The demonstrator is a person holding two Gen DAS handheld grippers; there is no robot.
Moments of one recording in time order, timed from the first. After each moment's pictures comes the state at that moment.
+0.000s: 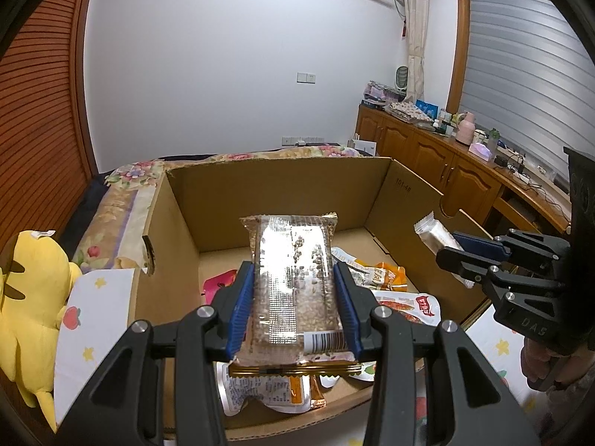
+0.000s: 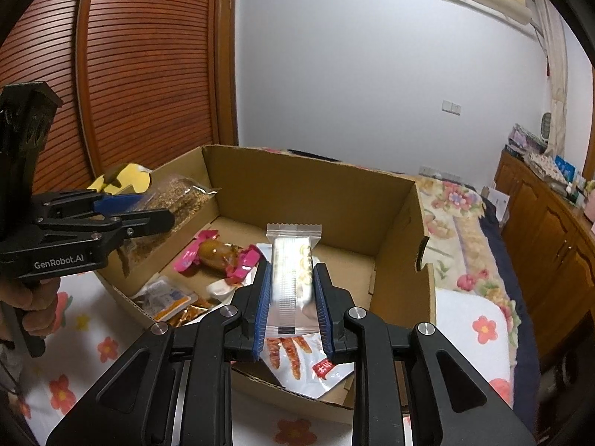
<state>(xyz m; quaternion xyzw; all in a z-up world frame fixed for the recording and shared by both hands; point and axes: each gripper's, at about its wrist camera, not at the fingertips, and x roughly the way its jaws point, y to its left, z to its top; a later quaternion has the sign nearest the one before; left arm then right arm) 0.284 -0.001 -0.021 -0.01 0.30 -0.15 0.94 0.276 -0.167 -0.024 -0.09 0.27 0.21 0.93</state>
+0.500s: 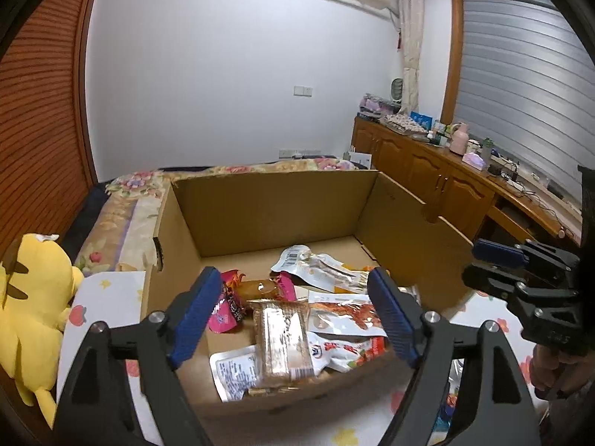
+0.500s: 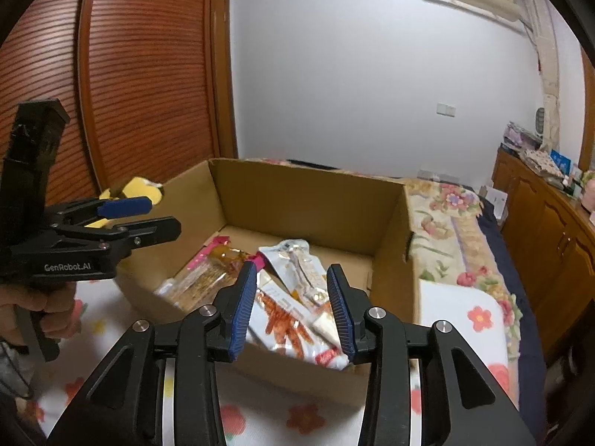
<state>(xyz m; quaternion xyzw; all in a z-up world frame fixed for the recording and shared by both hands) 0.254 0.003 -0.010 -0.01 0.27 -0.16 0.95 0.242 -0.182 -0.010 -0.06 0.26 0.21 0.94</state>
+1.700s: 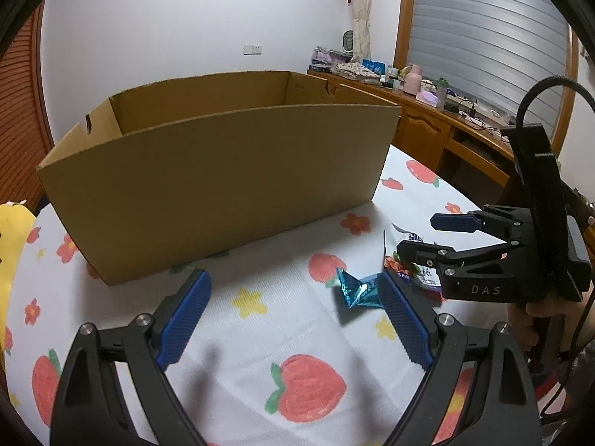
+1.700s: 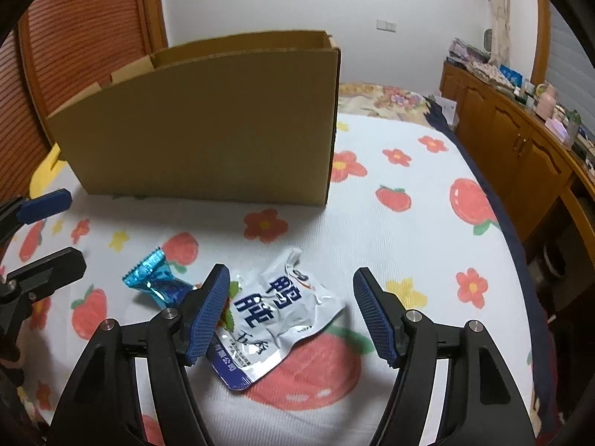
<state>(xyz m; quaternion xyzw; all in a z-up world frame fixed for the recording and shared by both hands) 0.153 -0.049 -0.082 0.03 0.34 -0.23 0.91 0.178 -0.220 -0.109 -0.05 0.40 0.08 0.91</state>
